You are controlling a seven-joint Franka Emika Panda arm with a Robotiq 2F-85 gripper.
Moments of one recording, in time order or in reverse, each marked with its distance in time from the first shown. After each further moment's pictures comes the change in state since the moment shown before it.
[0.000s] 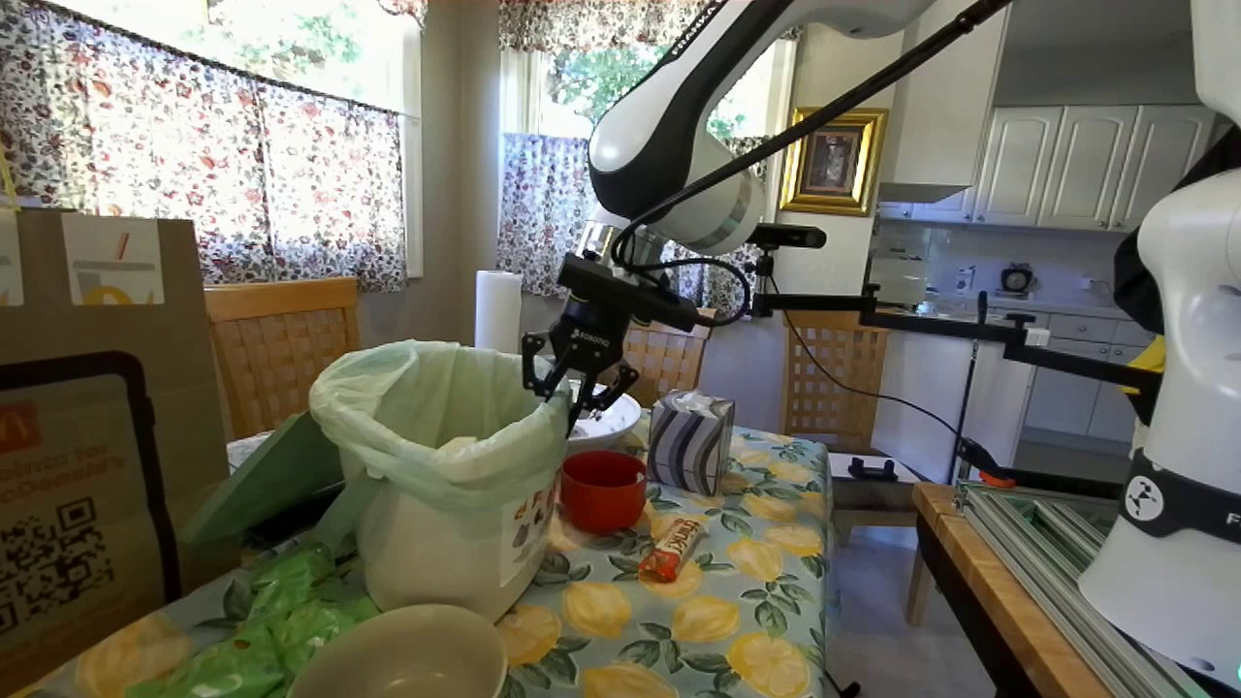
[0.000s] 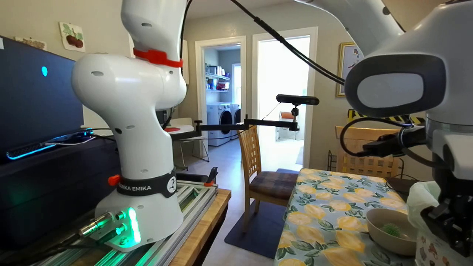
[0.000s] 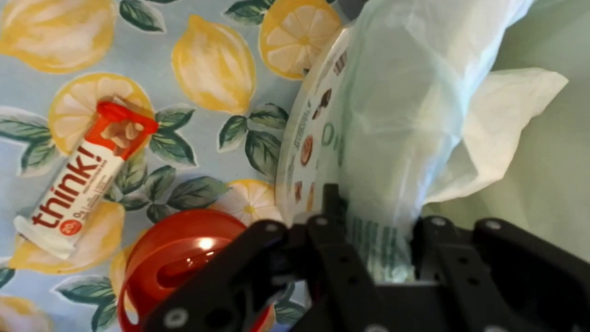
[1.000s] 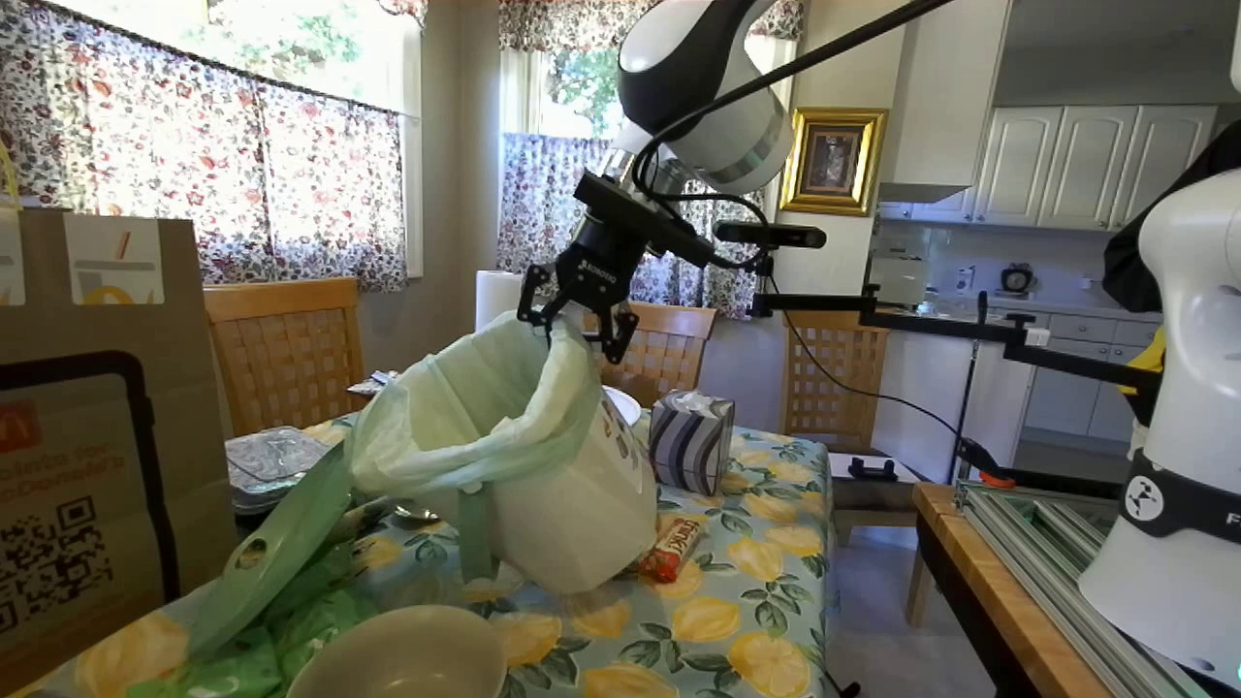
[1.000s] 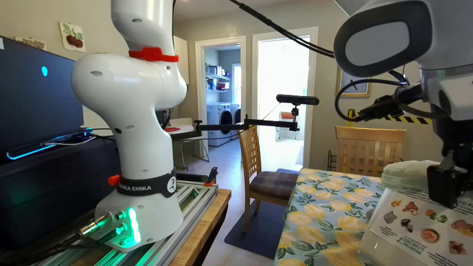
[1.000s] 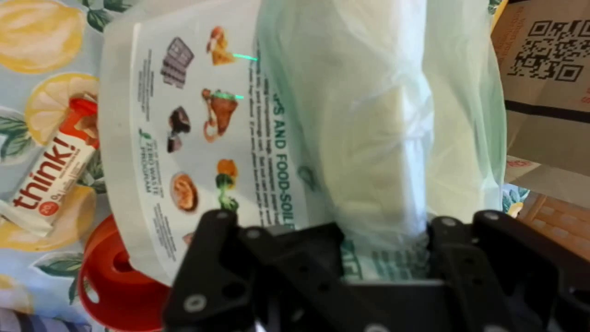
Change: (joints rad) arm -0.010 -0.177 0.012 -0.059 0.049 -0.017 -0.030
